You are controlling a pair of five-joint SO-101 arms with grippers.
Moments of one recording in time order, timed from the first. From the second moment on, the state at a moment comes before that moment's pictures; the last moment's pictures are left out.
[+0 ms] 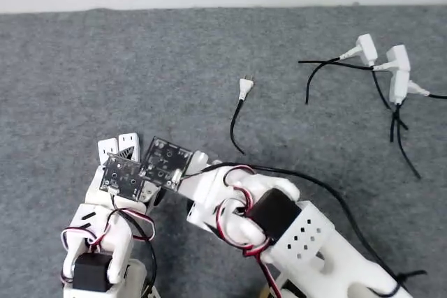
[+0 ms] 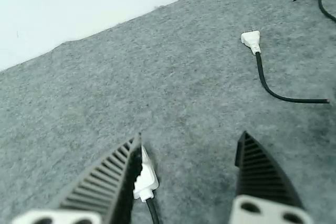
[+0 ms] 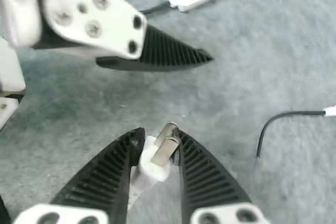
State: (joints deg) left arm 1.6 -103.5 84.6 59.1 -9.5; right arm -53.0 -44.0 33.4 75.1 19.8
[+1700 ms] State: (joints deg) left arm -6.0 -103.4 84.6 59.2 -8.3; right arm -44.1 -24.1 61.0 50.5 17.0
